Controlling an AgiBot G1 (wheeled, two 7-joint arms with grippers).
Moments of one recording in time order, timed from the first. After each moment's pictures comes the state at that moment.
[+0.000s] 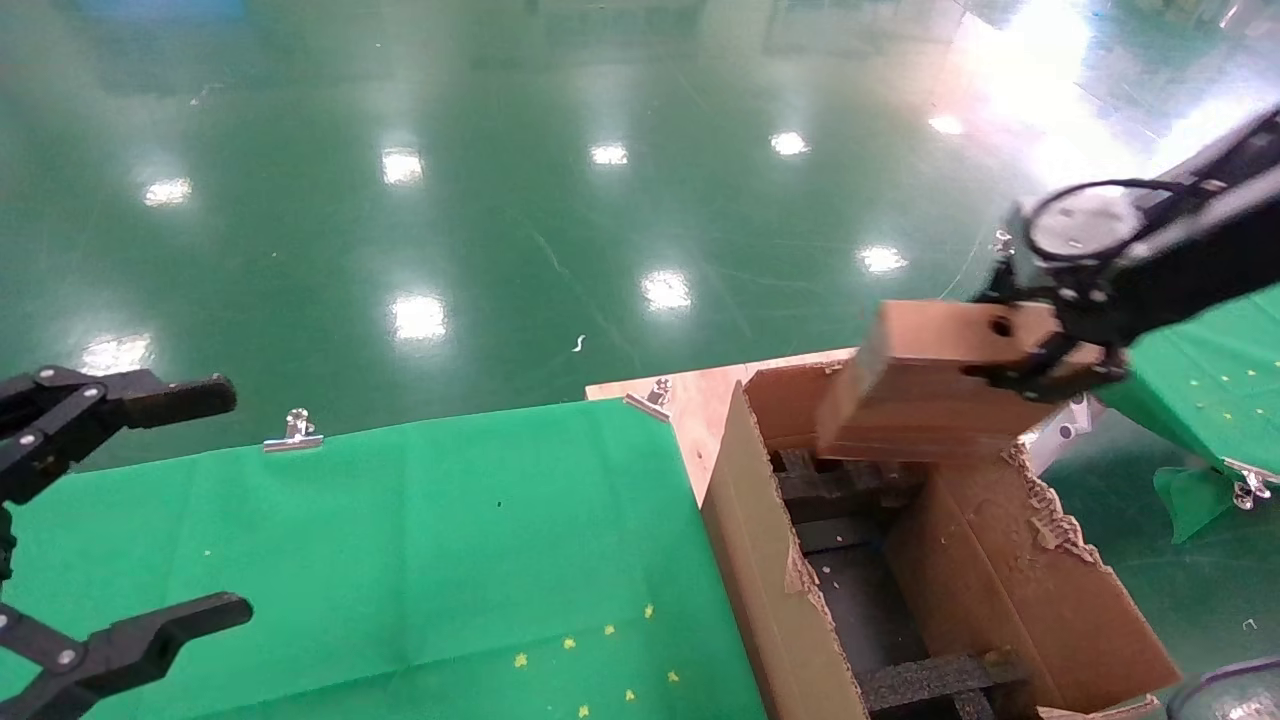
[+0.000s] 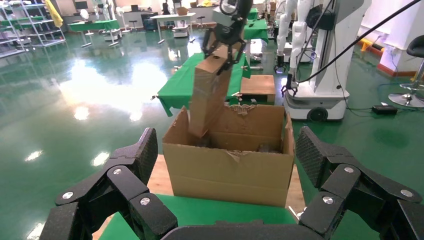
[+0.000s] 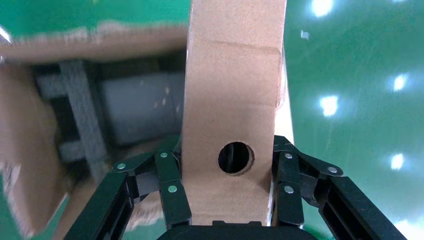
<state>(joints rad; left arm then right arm) -1.09 0.58 0.35 -1.26 0.67 1.46 -0.15 2.42 -0.68 -1.71 0.58 -1.28 -1.58 -0.15</state>
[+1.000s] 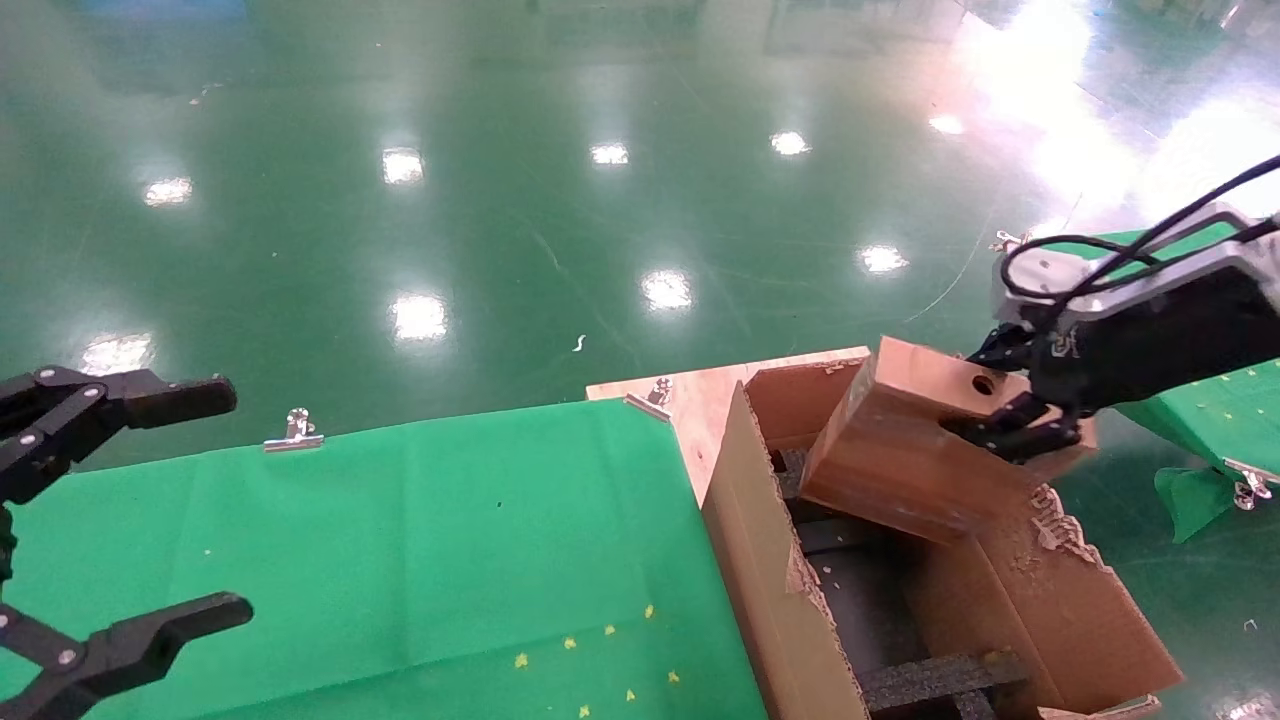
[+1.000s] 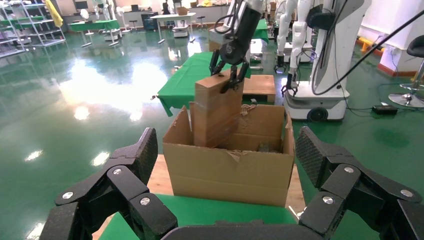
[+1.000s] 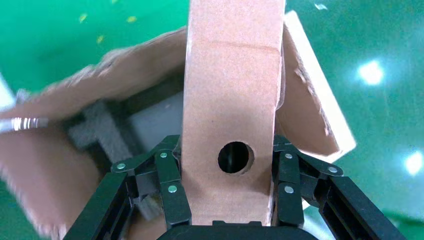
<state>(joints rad) -1.09 0.58 0.35 -1.25 0.67 1.46 -0.15 2.30 -0.53 -1.77 0.71 -1.17 -1.48 0.15</state>
